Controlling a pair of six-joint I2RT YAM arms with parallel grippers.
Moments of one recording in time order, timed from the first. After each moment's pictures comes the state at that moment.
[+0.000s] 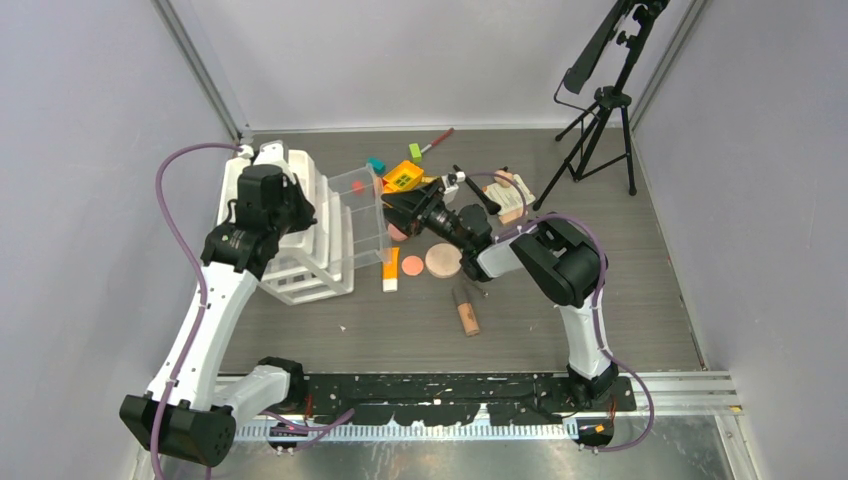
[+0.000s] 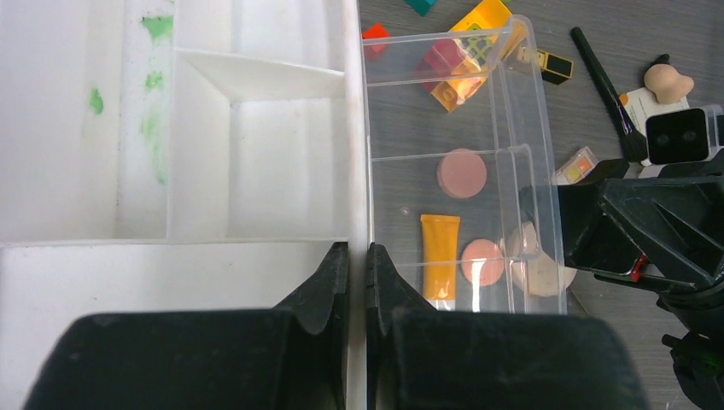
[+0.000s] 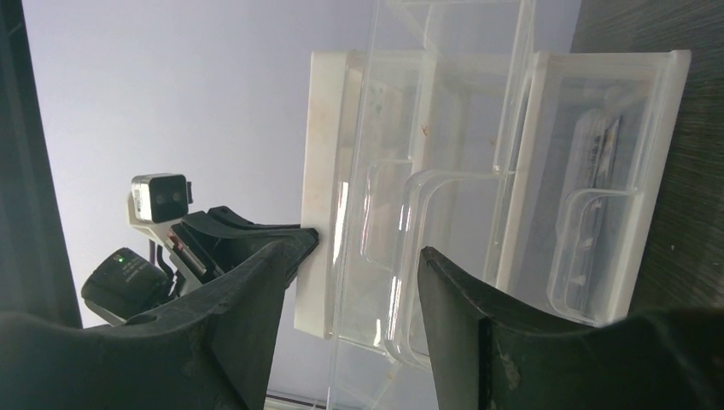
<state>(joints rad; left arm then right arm) -0.21 1.04 1.16 -0.67 -0.14 -0.34 0.69 2.09 0.98 1.36 -0.30 1.65</state>
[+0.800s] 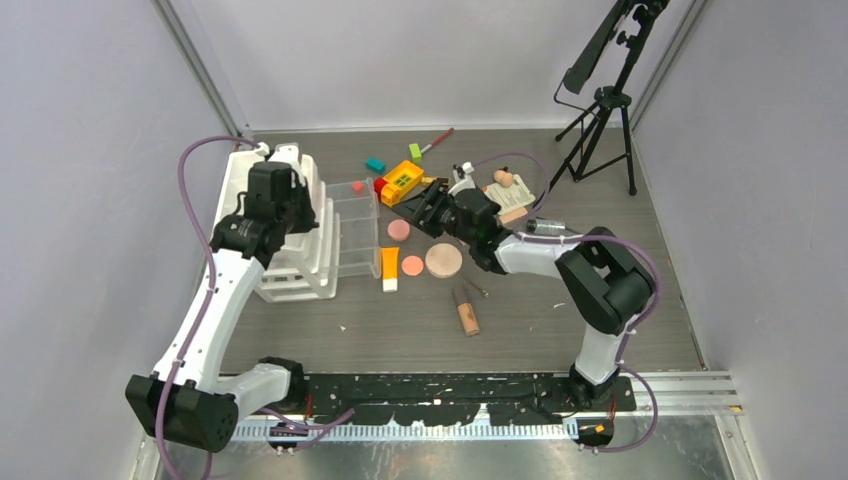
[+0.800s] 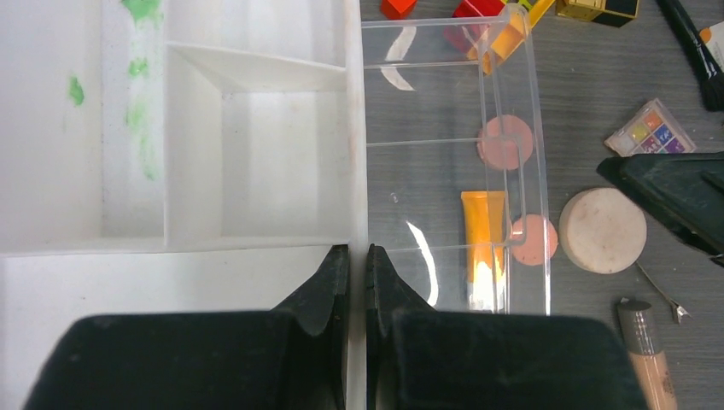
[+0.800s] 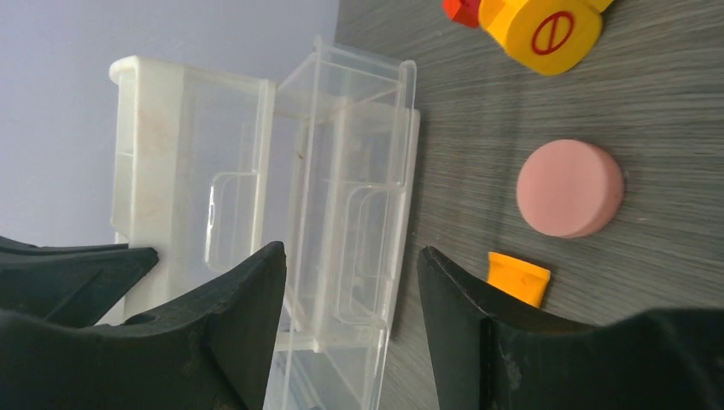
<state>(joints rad) -0.21 1.11 1.16 -0.70 -0.14 -0.23 0.68 1.83 0.96 0.69 -0.15 1.15</state>
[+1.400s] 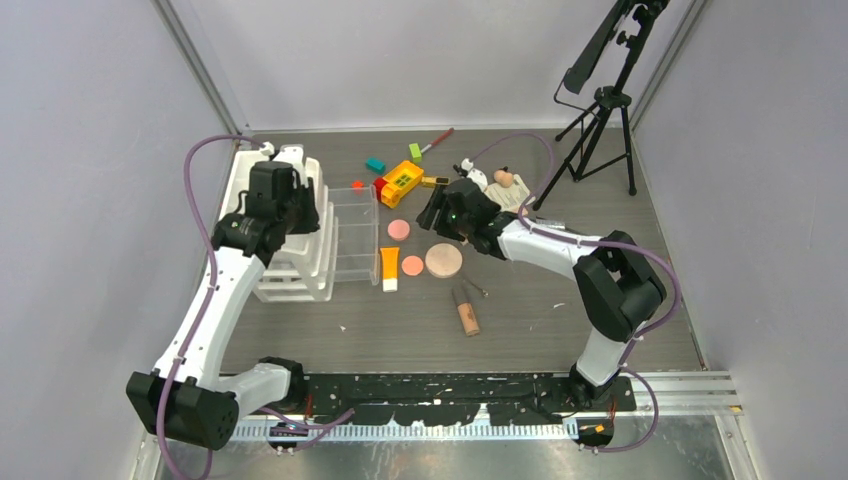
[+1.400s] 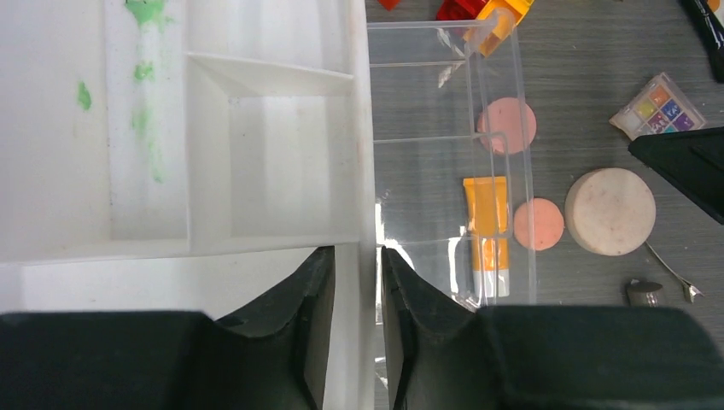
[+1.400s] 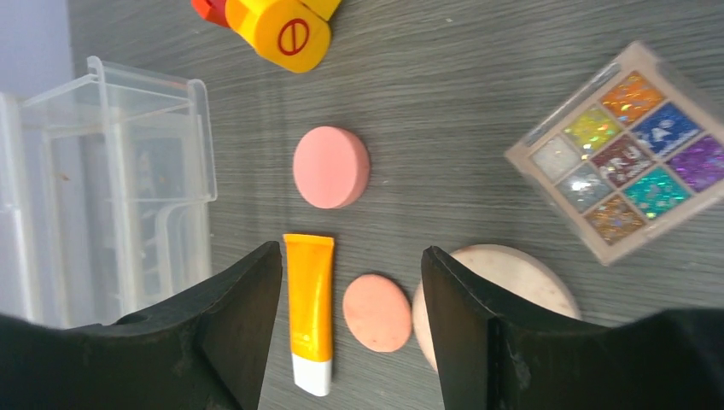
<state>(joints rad) -0.21 1.12 1.17 -0.73 -0.11 -0.18 0.68 1.74 1.10 0.05 0.11 0.86</state>
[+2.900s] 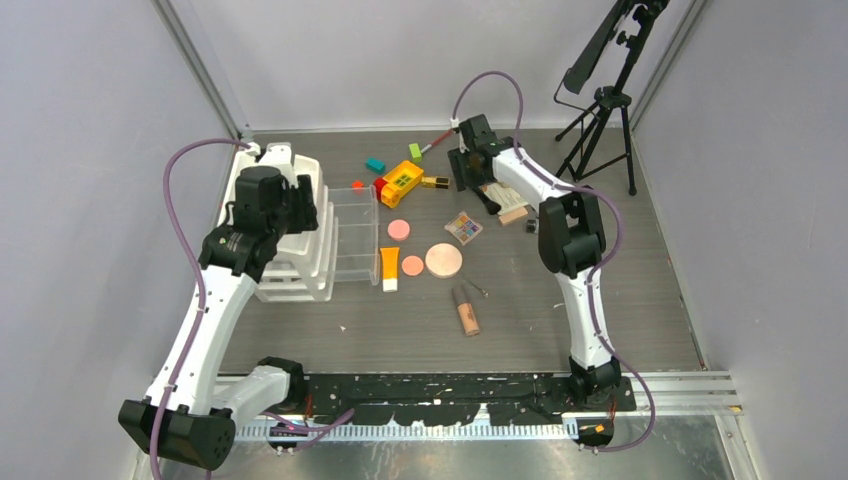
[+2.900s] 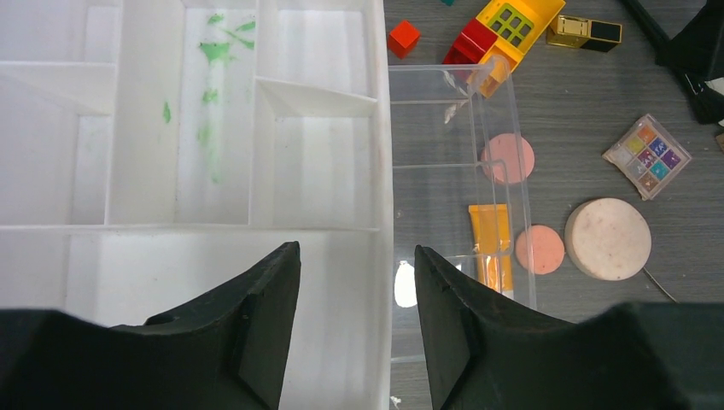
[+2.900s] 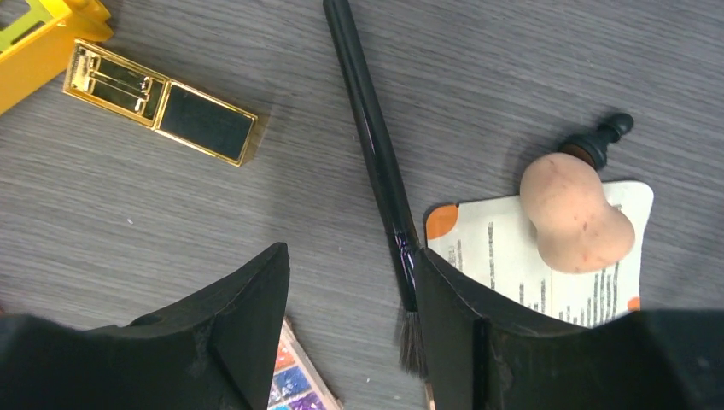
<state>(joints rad) -0.21 1.02 1.16 -0.69 -0.16 -0.16 0.41 2.28 1.96 -0.60 0.11 0.08</state>
